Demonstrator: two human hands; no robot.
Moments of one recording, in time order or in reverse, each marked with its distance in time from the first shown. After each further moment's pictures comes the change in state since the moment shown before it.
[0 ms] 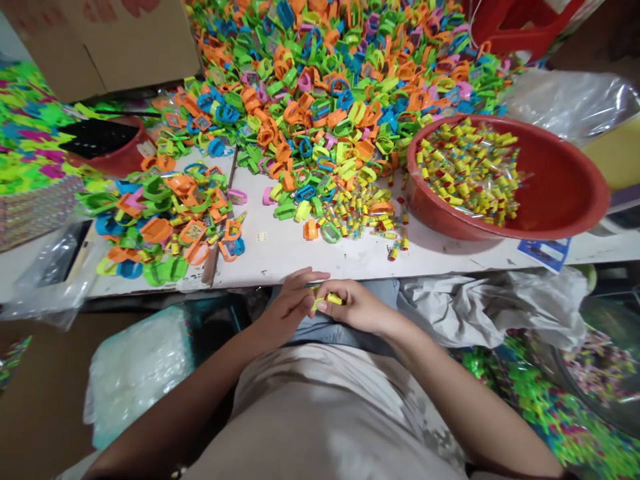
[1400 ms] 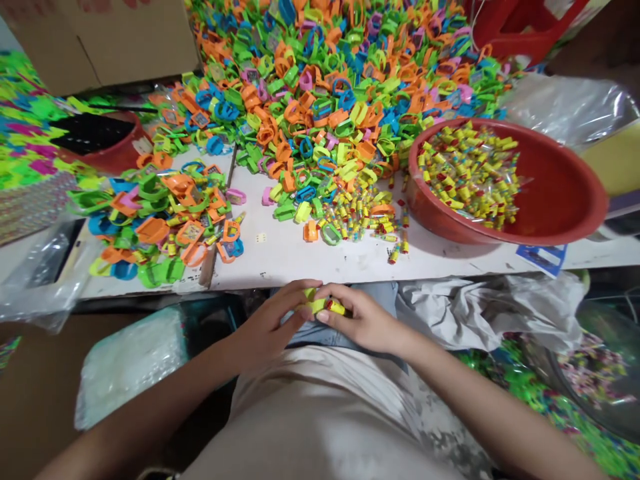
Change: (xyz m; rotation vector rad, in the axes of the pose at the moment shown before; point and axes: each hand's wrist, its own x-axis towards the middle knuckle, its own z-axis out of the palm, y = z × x) left_hand -0.009 0.021 -0.018 -0.092 -0.082 -0.111; right_hand -0.015 -0.022 0.004 -0.218 0.097 -0.074
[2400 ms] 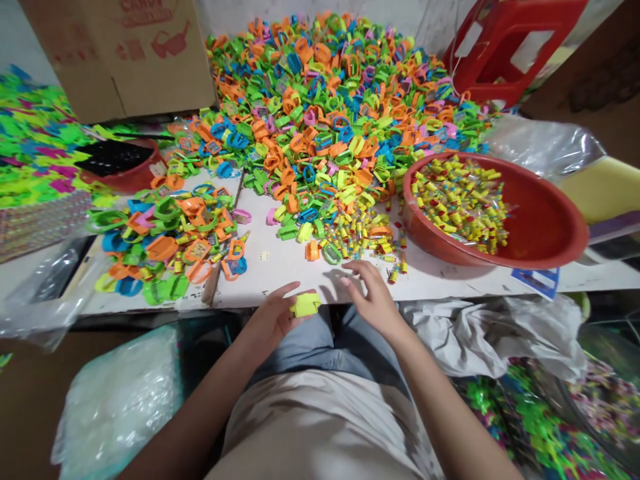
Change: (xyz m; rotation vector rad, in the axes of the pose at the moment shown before) left_hand 0.024 -0.027 0.007 -1.172 0.433 -0.519; right_hand 0.026 0.040 -0.036 -0.629 0.552 -0.176
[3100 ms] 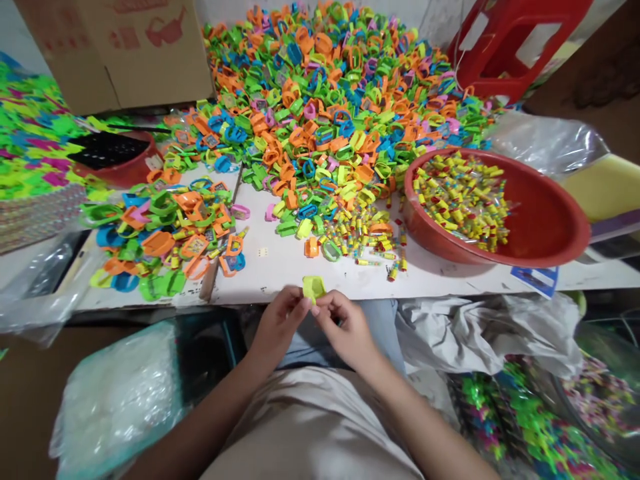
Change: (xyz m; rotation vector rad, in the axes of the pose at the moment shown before) left_hand -0.009 -0.015 0.014 0.628 -0.002 0.498; right_hand -0.031 -0.058 0.035 0.624 -0.097 0.251
